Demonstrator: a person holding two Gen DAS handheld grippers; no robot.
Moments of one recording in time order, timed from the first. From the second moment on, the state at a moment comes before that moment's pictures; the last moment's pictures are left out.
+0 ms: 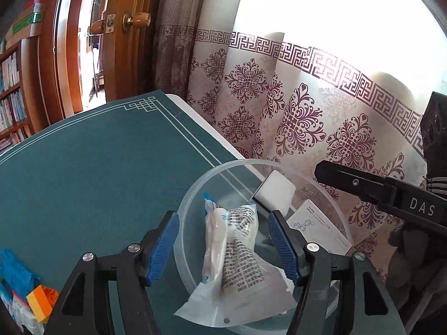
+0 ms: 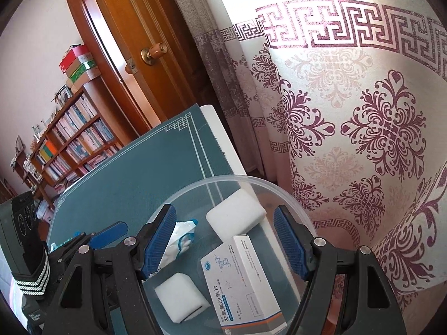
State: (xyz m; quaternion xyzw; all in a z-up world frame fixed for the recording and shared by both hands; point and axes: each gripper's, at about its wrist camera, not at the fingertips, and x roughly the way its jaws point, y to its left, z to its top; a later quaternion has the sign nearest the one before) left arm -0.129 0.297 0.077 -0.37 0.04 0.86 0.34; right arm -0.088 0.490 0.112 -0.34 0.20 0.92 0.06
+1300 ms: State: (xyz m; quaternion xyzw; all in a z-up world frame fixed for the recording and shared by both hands) left arm -0.086 0.085 0.093 -0.32 0.01 0.94 0.13; right arm -0.080 0.325 0.125 -0.37 0.12 0.92 -0.06
